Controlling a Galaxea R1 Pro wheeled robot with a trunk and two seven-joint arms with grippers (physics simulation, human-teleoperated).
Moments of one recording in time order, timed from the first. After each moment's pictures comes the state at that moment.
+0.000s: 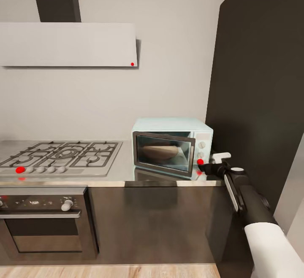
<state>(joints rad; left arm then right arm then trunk) 0.00 0.00 0.01 -0.06 0.10 -0.01 0.01 -0.69 -0.09 -0.09 -1.13 0.19 0.62 0.27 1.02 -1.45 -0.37</state>
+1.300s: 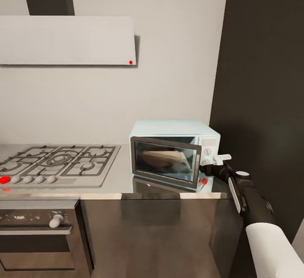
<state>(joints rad) 0.00 0.00 0.01 -0.06 0.10 -0.01 0.01 -0.69 -0.08 -0.19 -1.06 0.19 0.49 0.42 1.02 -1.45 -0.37</state>
